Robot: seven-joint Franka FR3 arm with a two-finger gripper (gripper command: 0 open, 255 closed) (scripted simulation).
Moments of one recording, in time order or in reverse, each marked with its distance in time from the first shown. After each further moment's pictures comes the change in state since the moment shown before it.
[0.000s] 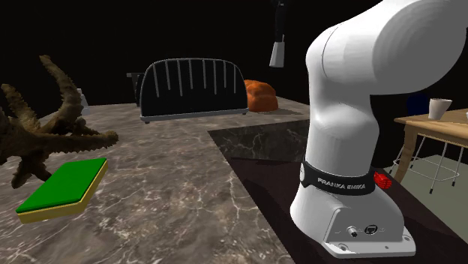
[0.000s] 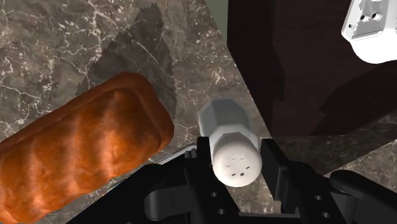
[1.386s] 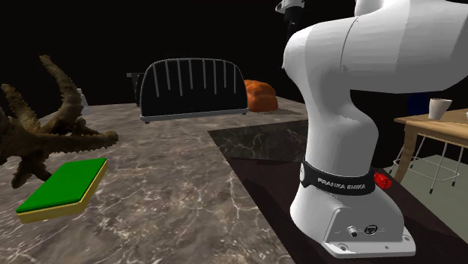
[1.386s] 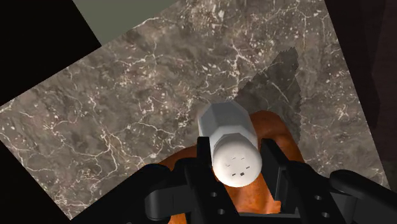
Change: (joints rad) arm 0.701 0.048 -0.675 0.898 -0.204 -0.102 -0.416
